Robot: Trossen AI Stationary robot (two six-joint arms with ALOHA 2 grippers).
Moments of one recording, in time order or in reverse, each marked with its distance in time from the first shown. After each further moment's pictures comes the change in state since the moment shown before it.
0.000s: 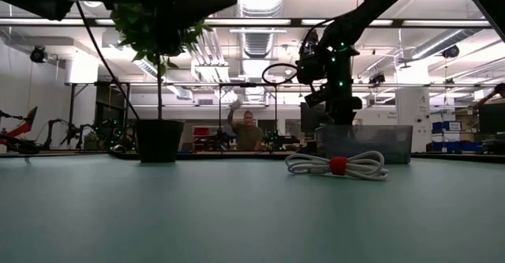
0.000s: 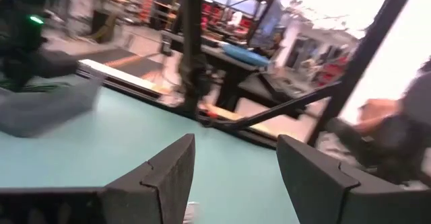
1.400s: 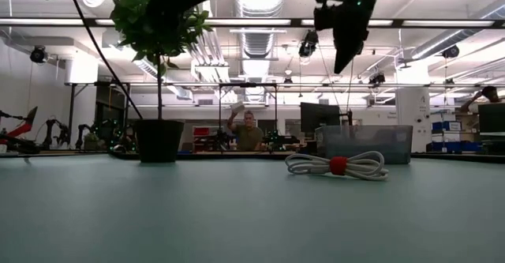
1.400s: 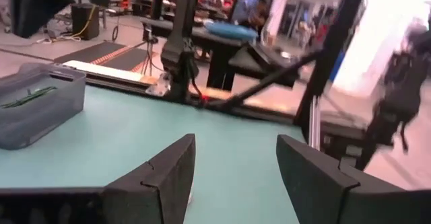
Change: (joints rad) left arm -0.044 -0.052 0.069 -0.211 0.028 0.092; right arm 0.227 -0.414 0.004 -0.118 -0.143 0.374
